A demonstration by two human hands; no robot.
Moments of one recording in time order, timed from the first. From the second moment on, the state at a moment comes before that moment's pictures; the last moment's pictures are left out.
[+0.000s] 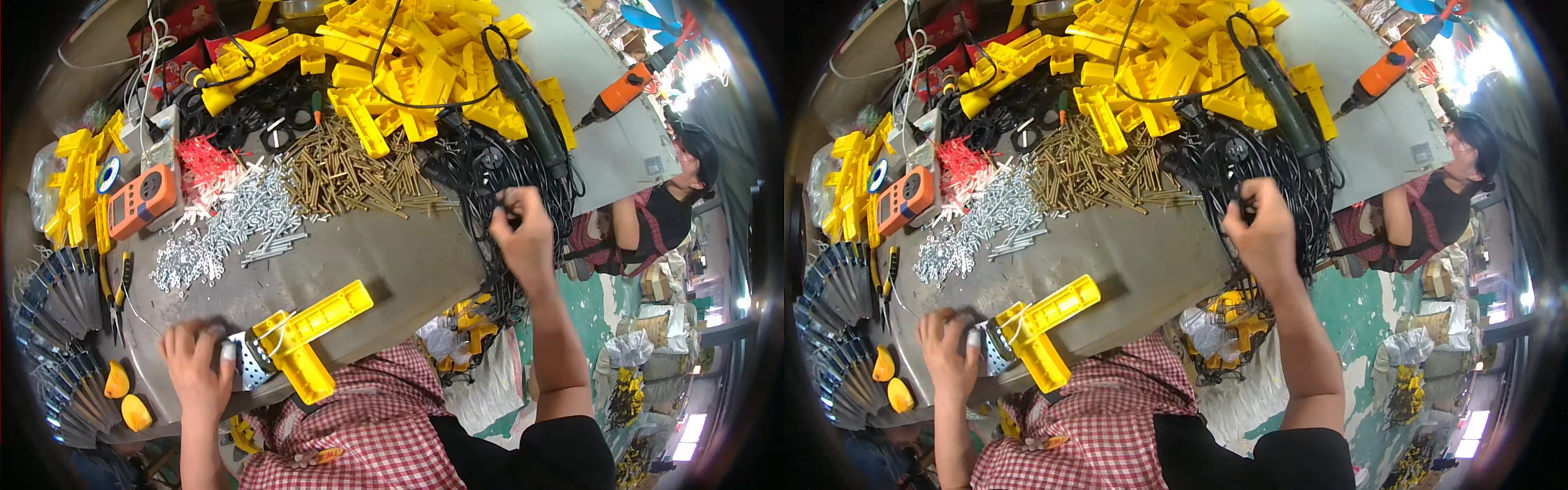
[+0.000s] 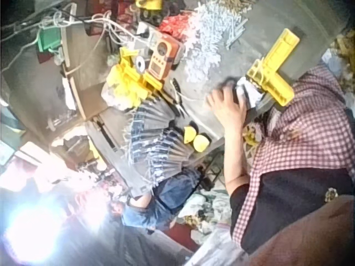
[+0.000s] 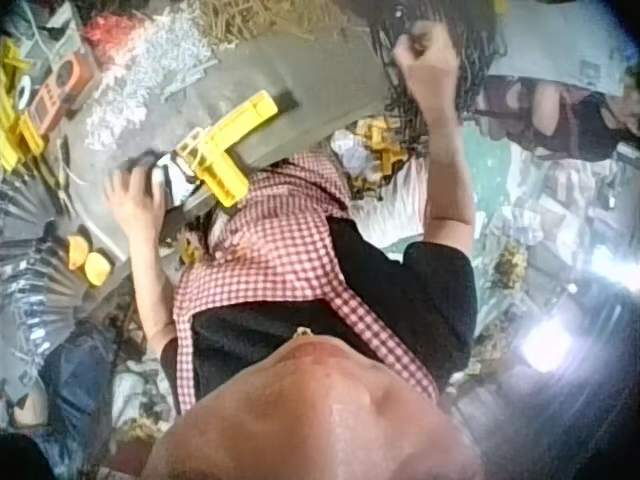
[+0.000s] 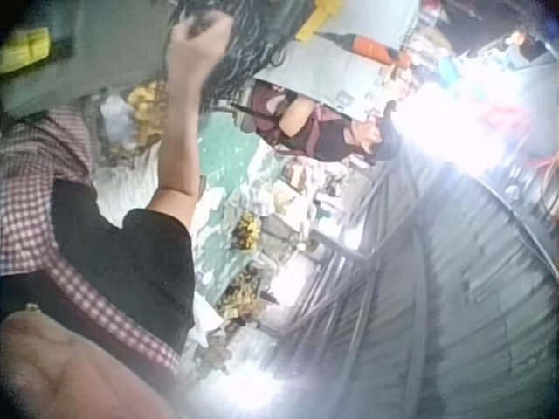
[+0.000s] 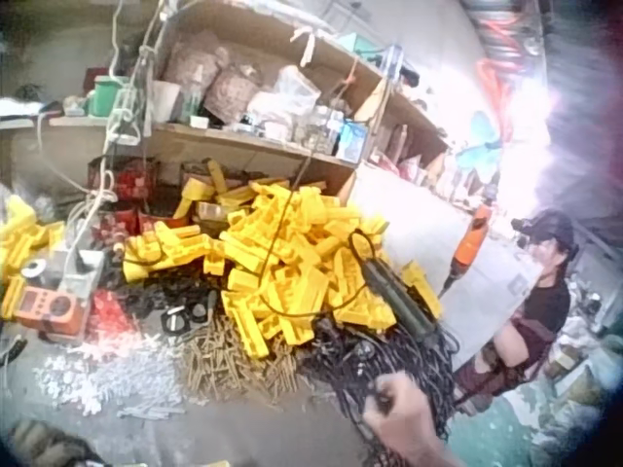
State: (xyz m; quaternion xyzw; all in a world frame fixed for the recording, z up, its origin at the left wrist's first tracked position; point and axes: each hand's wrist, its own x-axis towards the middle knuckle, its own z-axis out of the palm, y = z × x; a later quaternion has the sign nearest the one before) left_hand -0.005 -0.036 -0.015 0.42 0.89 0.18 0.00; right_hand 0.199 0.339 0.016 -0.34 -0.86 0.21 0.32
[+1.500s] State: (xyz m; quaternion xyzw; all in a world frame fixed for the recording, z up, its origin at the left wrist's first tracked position) left_hand -0.049 0.023 -0.021 0.32 0.87 0.38 -0.01; right_hand 0.098 0.209 -0.007 -0.13 -0.81 0.57 0.02
